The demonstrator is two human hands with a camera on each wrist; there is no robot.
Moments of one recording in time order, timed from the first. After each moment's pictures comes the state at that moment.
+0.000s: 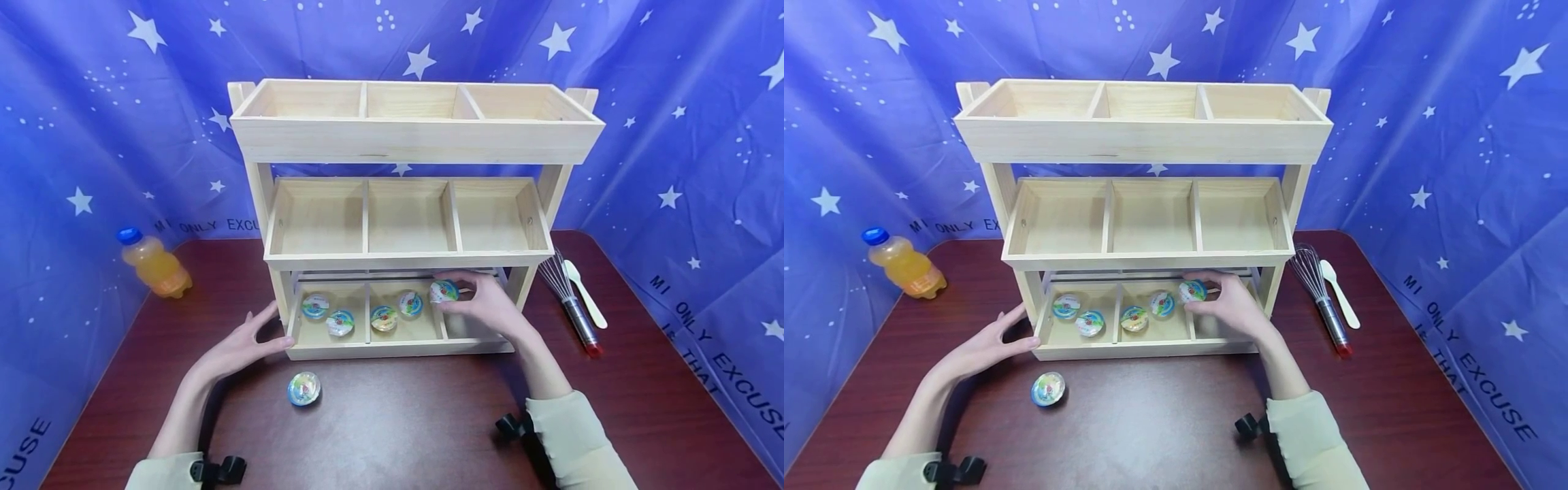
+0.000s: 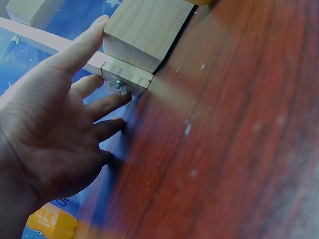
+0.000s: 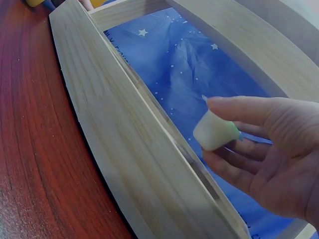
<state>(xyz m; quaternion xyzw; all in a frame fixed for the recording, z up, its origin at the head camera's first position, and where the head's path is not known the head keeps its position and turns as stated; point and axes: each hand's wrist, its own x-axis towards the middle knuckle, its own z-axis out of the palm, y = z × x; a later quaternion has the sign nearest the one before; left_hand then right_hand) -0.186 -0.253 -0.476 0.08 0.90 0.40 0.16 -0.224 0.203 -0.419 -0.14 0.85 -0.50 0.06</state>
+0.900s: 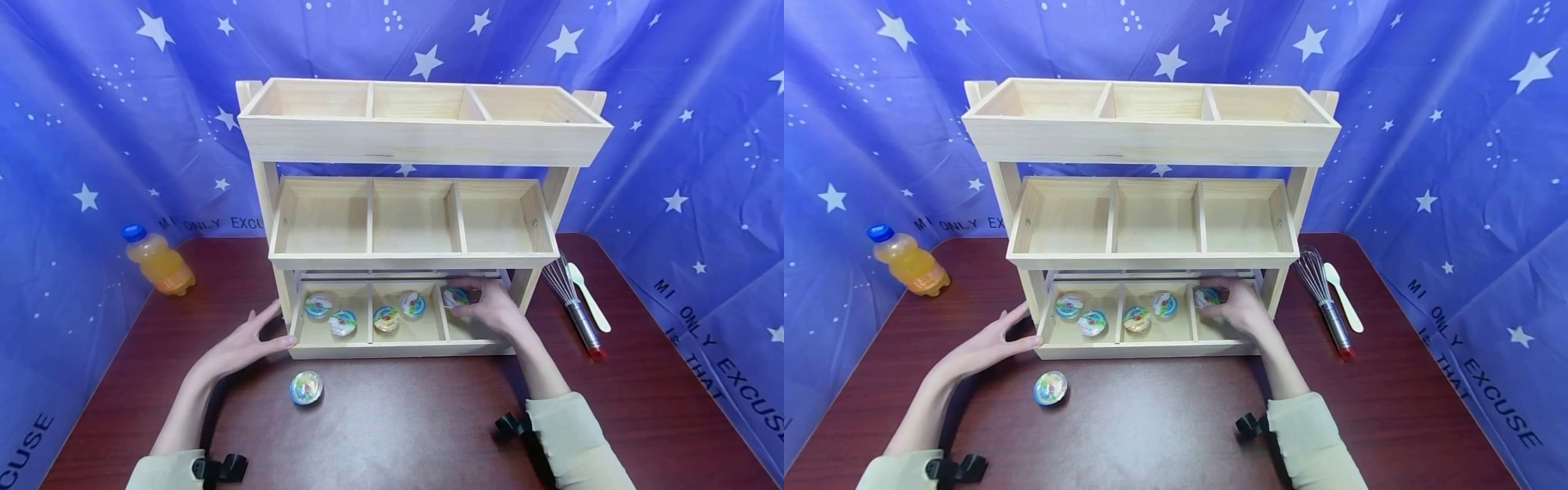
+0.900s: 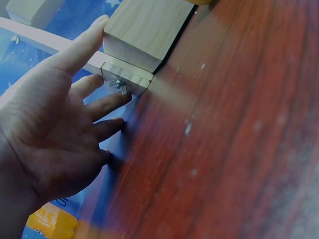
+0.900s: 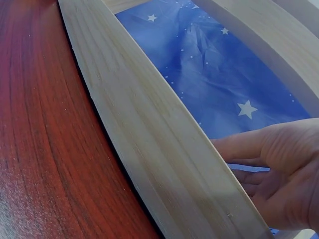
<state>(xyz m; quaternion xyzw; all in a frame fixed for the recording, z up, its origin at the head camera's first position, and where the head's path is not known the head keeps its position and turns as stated) -0.187 -0.254 -0.477 0.08 0.90 0.40 0.16 -0.233 0.213 -0.439 -0.10 0.90 -0.42 0.05</state>
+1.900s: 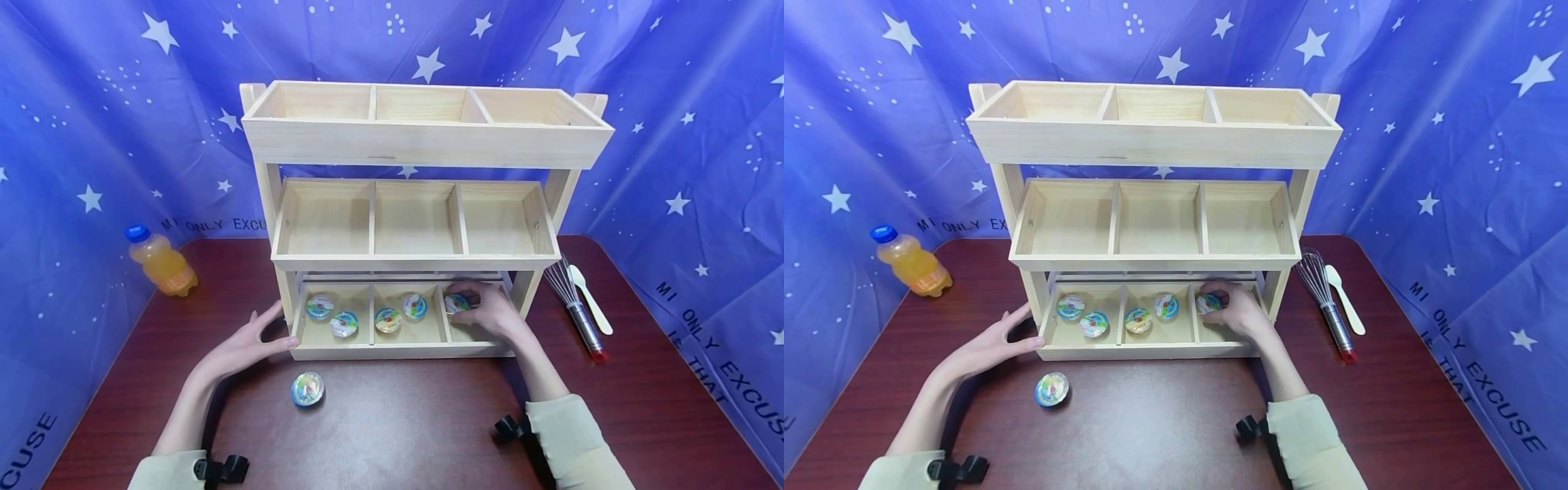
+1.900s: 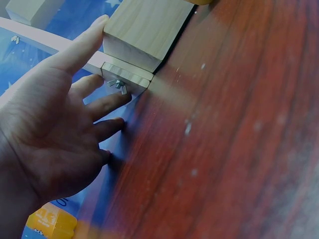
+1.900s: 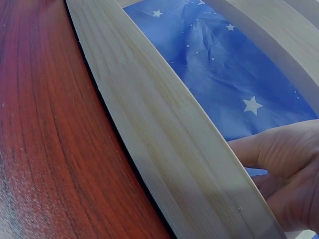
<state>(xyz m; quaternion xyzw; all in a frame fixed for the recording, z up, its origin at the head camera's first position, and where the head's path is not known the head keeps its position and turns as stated) -0.186 -0.254 -0.477 0.08 0.90 0.40 0.16 -0.234 0.214 -0.449 -0.12 0.90 -0.43 0.05</state>
